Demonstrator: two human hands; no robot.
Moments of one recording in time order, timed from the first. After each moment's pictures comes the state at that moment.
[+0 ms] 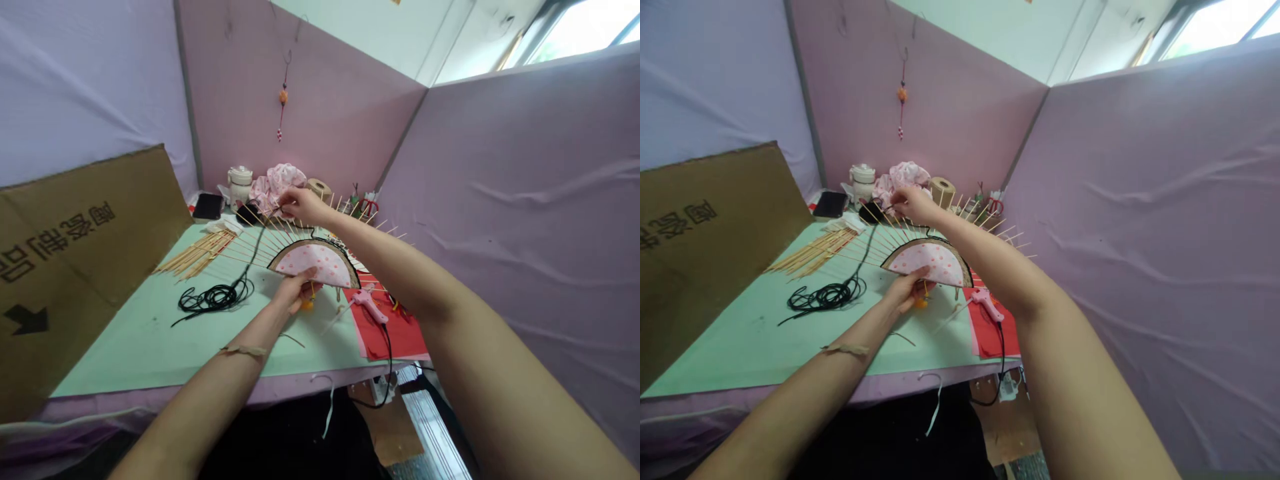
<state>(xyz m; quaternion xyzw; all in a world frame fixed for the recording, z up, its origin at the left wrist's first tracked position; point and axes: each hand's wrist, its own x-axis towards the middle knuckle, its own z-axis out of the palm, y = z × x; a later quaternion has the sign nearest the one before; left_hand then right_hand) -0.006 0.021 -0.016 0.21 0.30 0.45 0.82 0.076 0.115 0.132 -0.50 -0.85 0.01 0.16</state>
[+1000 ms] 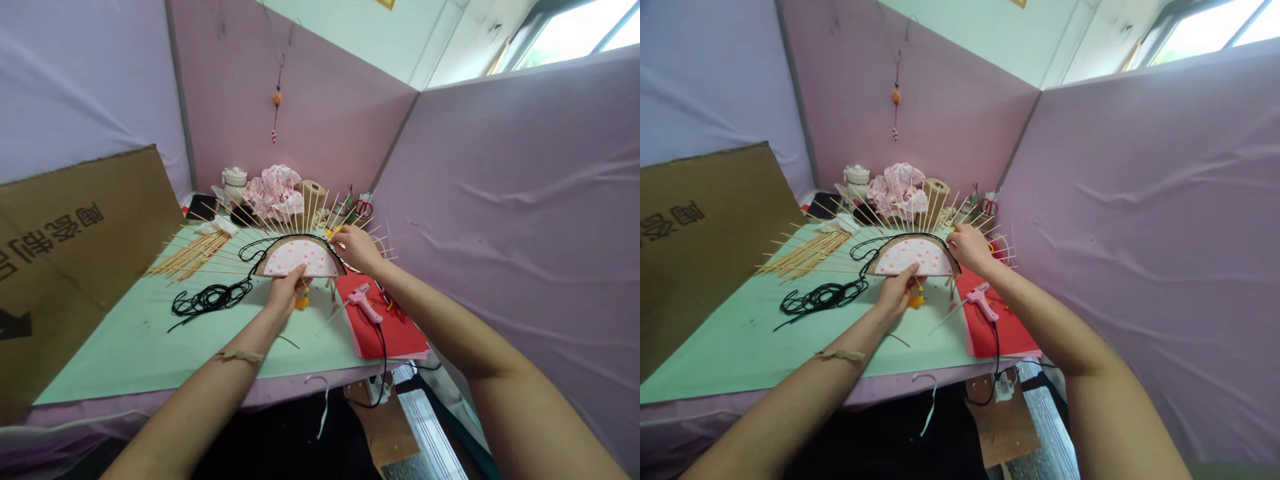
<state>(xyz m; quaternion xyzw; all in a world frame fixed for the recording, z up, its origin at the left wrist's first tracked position) -0.002 0.019 -0.020 0.21 0.27 0.56 0.76 0.169 0.011 0.094 -0.61 -0.76 -0.18 0.09</state>
